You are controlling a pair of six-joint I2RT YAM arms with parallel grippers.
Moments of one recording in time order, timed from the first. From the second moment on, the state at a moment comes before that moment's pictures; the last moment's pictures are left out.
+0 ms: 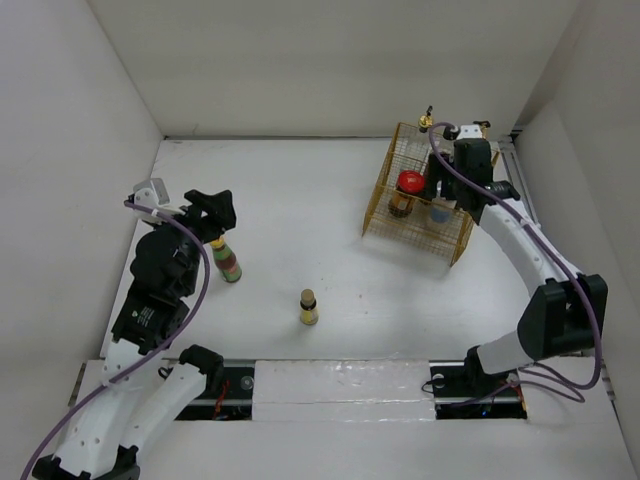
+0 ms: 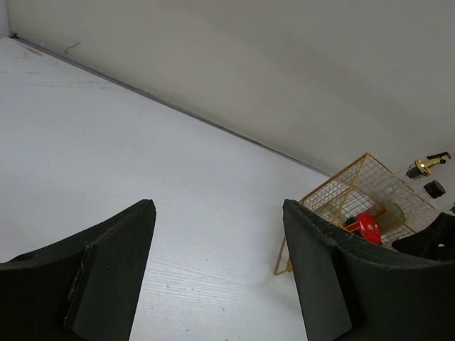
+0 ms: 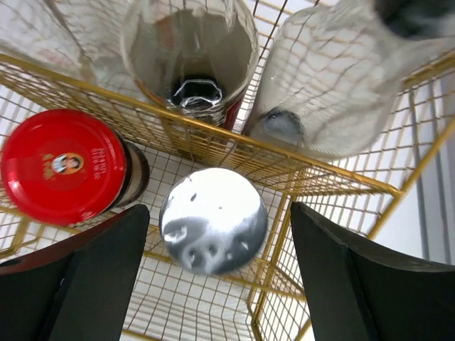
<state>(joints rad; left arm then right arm) -0.40 0.62 0.89 -0.29 -0.39 -0.53 0.18 1.48 1.26 -0.41 0.26 0.08</state>
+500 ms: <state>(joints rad) -0.40 0.56 0.89 -0.29 -0.51 -0.54 0.60 1.30 1.31 -0.06 -0.13 0.01</state>
